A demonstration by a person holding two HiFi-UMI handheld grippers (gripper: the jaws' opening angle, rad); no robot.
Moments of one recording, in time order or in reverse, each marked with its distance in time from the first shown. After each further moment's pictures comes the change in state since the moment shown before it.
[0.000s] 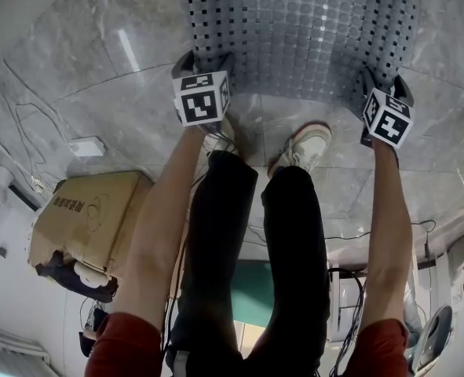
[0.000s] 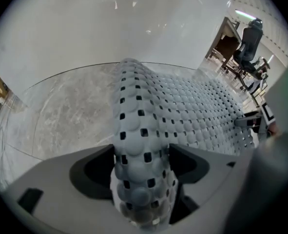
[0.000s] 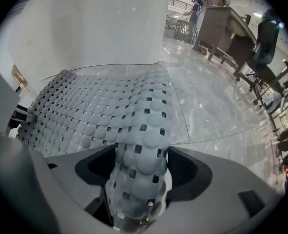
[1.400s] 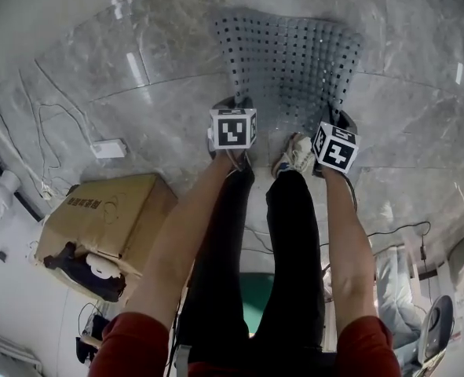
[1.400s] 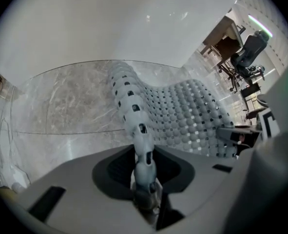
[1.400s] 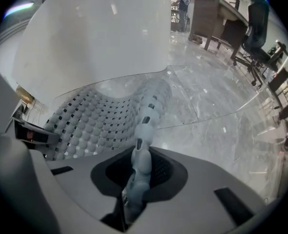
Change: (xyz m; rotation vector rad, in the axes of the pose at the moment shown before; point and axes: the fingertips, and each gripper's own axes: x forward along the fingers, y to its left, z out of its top) left arm -0.111 -0.071 -0.018 -0.050 0.212 -0.111; right arm -0.126 0.105 -0.008 0.151 0.085 0.111
